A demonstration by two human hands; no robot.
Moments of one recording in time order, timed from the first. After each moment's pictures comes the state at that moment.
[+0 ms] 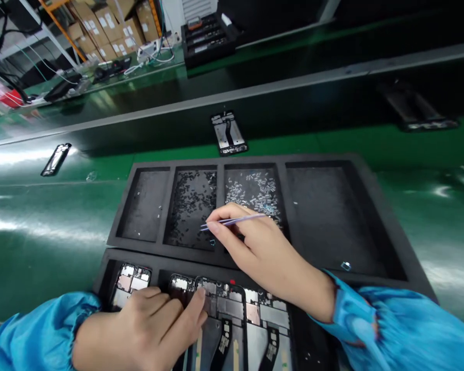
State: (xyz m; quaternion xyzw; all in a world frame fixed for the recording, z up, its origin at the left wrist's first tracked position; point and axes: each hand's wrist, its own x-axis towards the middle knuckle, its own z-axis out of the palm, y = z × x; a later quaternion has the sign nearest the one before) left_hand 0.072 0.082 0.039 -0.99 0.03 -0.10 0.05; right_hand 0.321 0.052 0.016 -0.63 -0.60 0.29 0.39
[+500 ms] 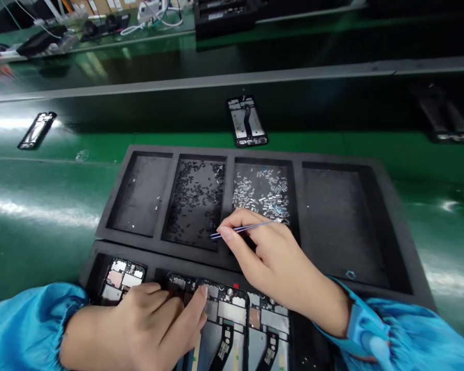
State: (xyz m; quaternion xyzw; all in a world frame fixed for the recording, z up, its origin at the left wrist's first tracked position) left_hand 0.073 0.080 0.014 -0.99 0.00 -0.14 0.00; right_hand 0.322 0.052 0.008 -0.62 -0.67 0.24 0.34
